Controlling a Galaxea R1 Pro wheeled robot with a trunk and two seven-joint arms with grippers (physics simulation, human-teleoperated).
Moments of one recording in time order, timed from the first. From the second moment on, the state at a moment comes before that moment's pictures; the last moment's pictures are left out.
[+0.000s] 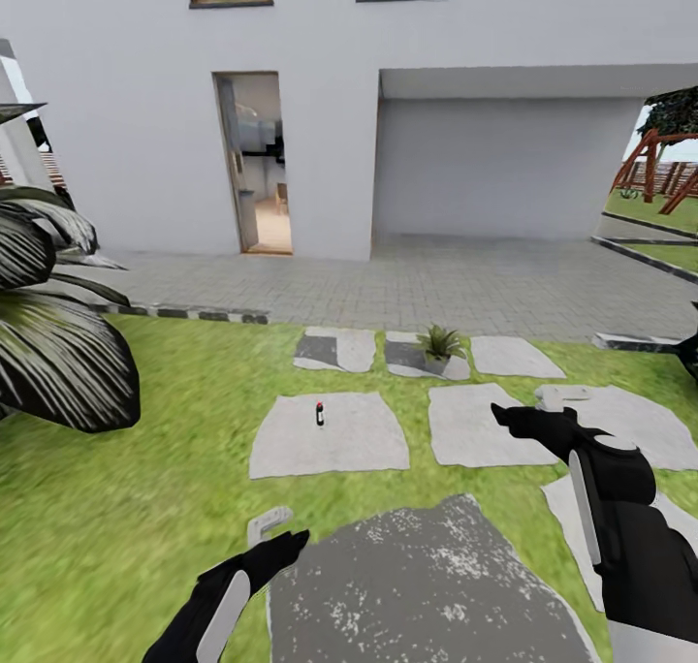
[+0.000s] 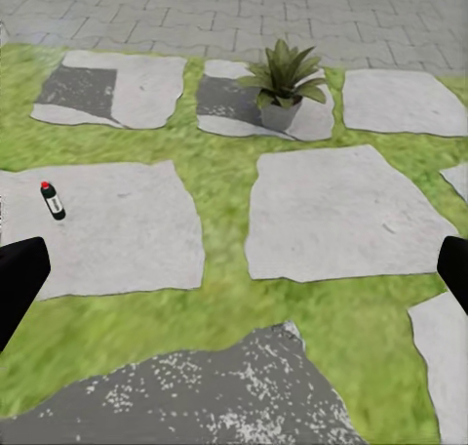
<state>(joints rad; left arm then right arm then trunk) -0.34 -0.10 -0.05 -0.87 0.46 0.38 0.03 -0.48 -0.07 -0.23 -1.61 0.18 0.80 0.28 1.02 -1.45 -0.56</state>
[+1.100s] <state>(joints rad) -0.36 -0.03 -0.07 -0.85 0.46 0.39 0.00 -0.48 -0.04 -0.24 -1.61 0.18 0.85 0.28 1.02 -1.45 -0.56</state>
